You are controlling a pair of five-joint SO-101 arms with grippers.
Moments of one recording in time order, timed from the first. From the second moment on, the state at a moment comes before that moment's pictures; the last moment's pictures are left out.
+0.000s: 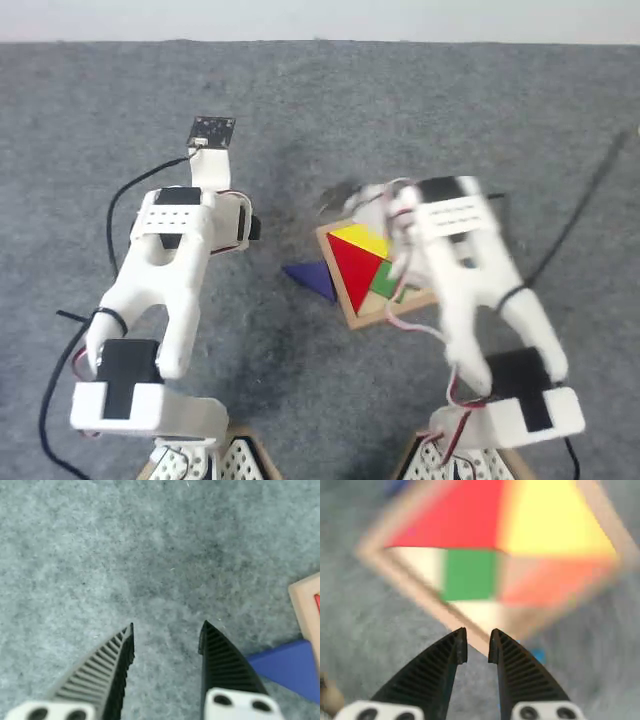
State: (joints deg) left arm -5.9 0.7 31.0 55.3 1.5; right arm -14.7 -1.8 20.7 76.0 52.8
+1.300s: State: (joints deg) left arm -4.9 0.7 31.0 55.3 1.2; right arm 3.7 7.0 29.6 60.9 21.7
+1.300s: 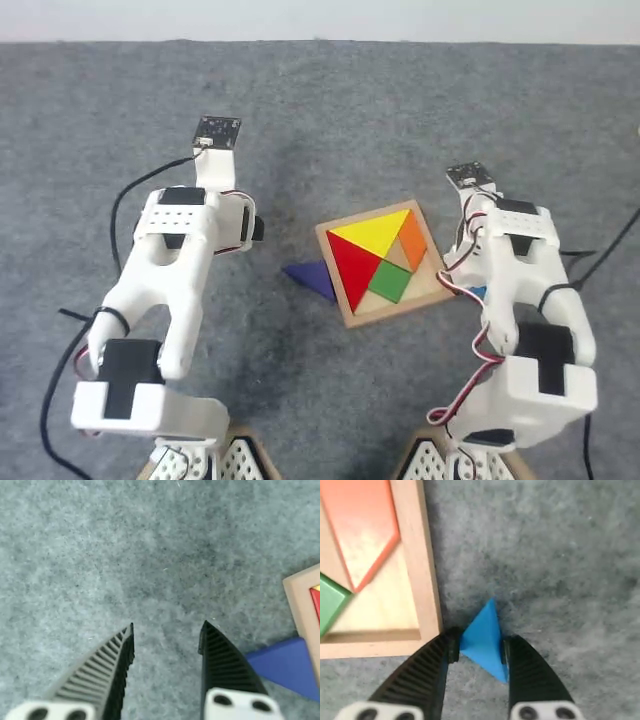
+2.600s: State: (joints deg) left arm -14.9 0.7 28.0 56.1 1.2; right arm -28.3 -0.1 29.8 67.9 -11.3
